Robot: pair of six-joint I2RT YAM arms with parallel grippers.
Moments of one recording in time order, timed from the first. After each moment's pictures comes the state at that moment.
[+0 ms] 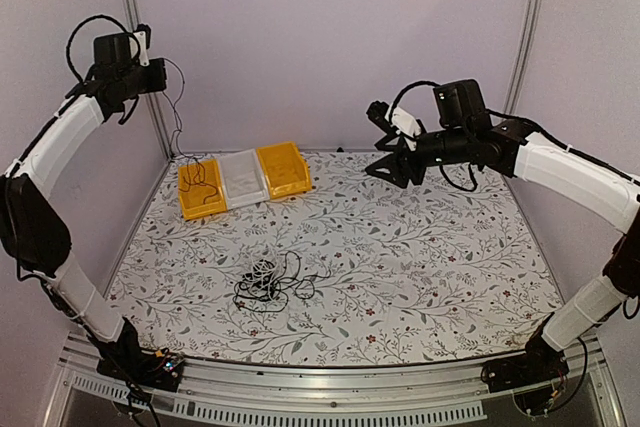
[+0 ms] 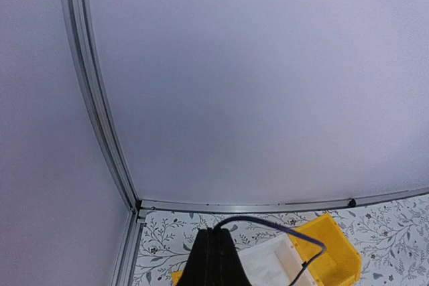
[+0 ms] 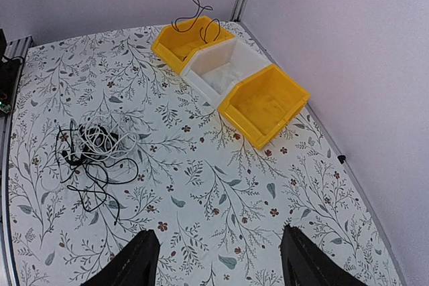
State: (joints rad) left arm -0.04 1.61 1.74 -0.32 -0.07 -0.05; right arm 0.65 1.52 1.39 -0.39 -0.35 -0.45
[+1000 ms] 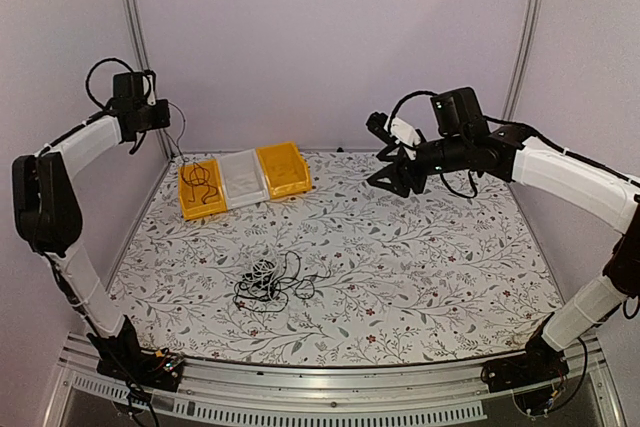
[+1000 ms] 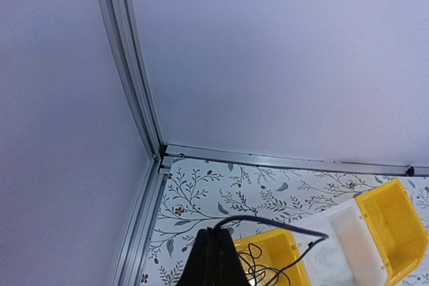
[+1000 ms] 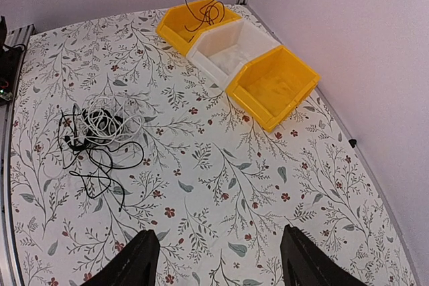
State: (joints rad) left arm 0.04 1.75 1.54 -0.19 -0.11 -0.05; right arm 0.65 1.52 1.36 -0.41 -0.35 -0.45
